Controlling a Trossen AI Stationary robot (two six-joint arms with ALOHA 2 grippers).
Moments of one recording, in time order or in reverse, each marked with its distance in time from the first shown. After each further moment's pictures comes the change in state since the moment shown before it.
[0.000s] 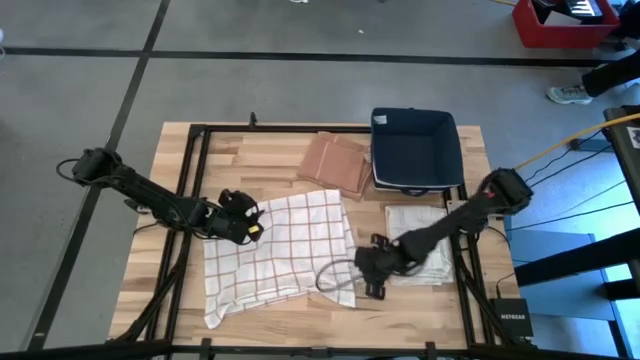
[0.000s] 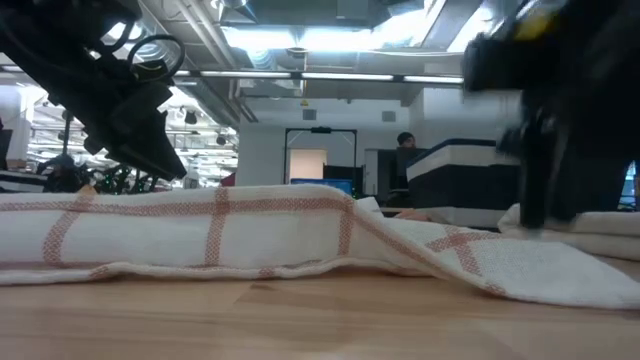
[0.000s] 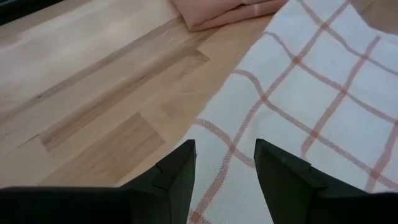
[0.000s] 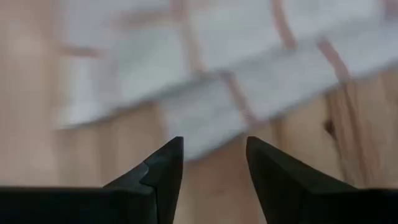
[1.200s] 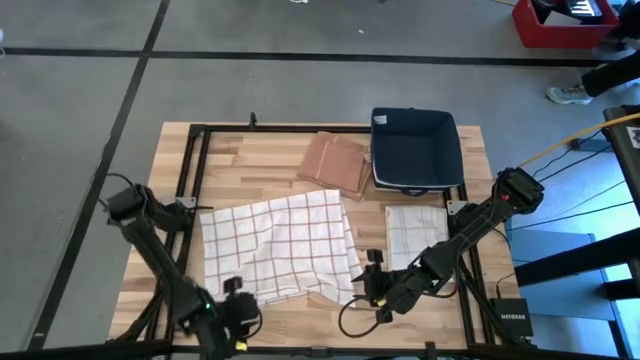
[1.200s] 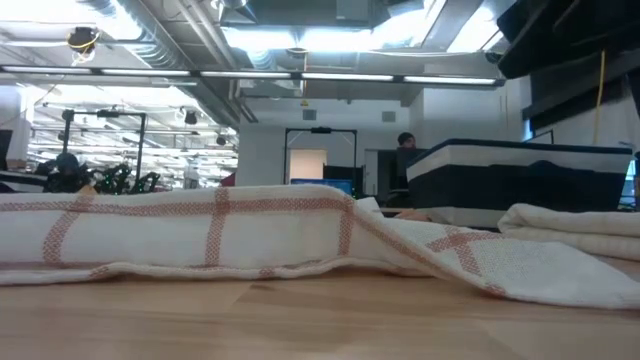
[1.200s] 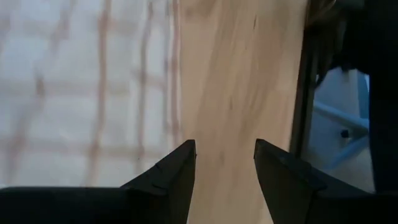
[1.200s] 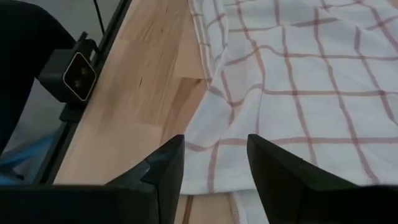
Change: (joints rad) left arm -0.623 0.607 0.847 -0.437 0.302 -0.198; right arm 0.231 -0.077 0.011 0.293 0.352 -0.263
